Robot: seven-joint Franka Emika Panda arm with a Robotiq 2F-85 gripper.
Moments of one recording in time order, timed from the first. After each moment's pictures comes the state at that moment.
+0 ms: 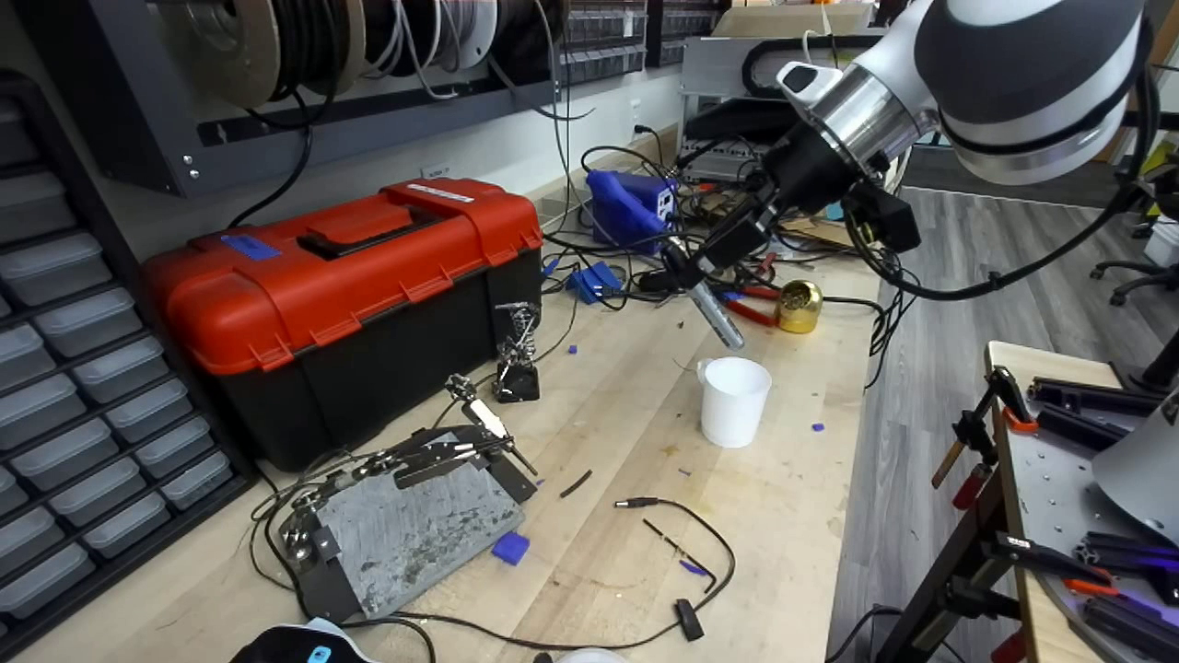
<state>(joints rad) 1.34 -0.30 -0.94 -2.71 0.87 3.37 -0.80</state>
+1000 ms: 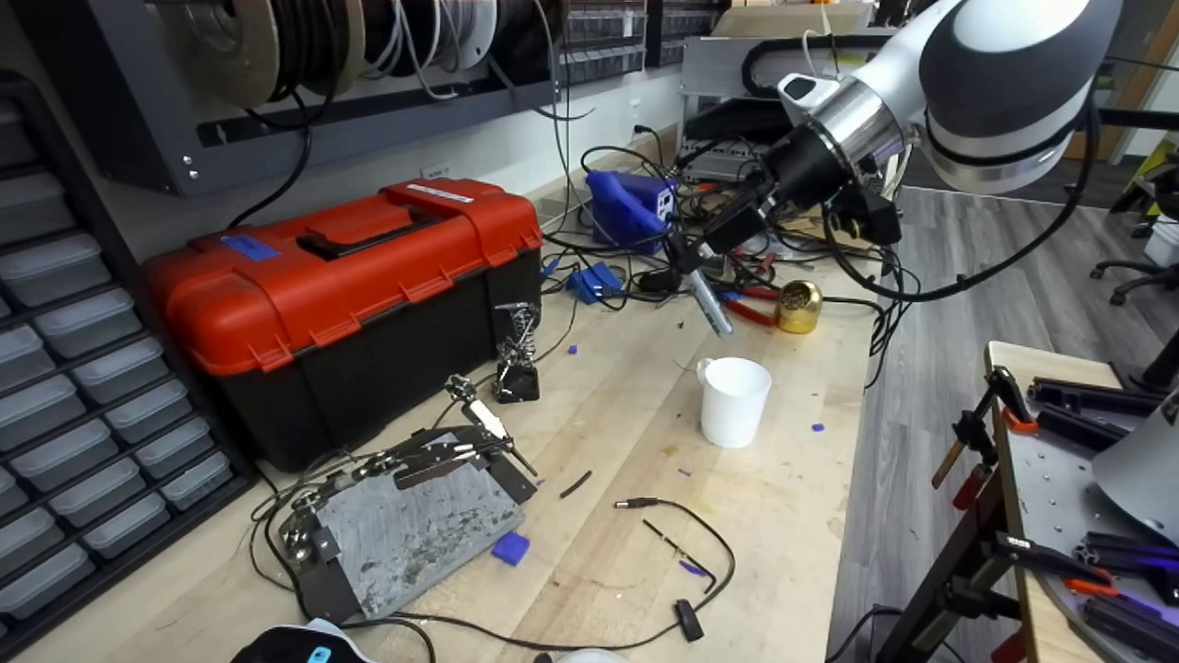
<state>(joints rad) 1.50 -0.55 -1.30 -2.76 0.46 3.45 -0.72</state>
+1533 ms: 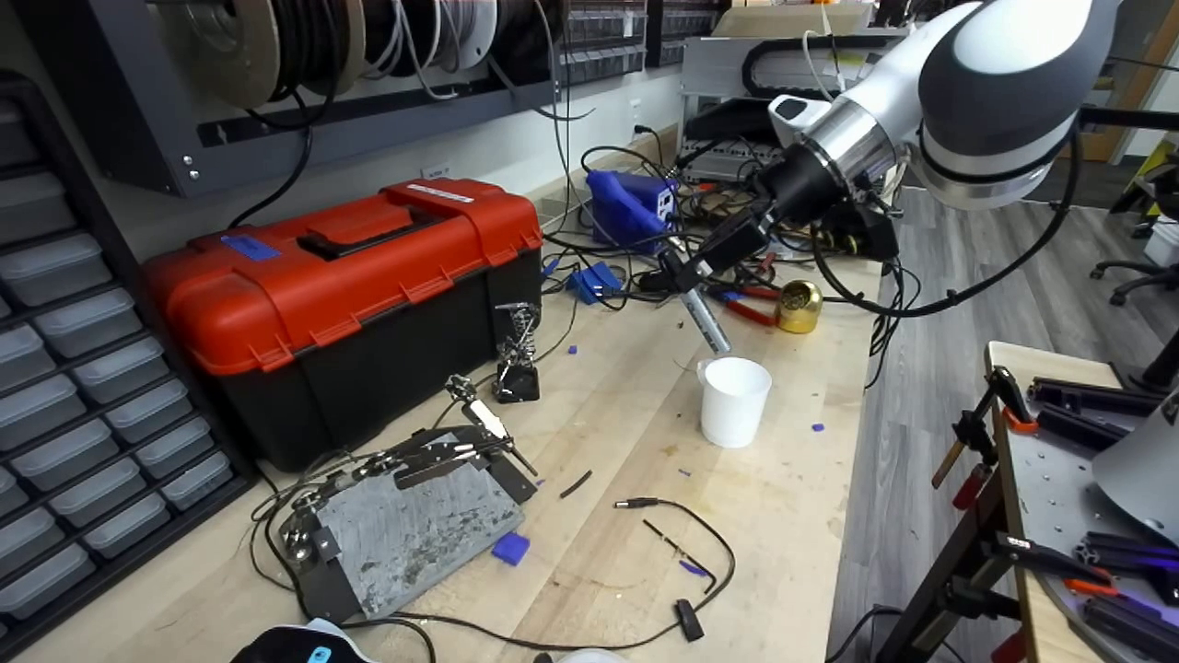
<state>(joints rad) 1.59 -0.63 -1.43 -2.76 0.33 3.45 -0.68</state>
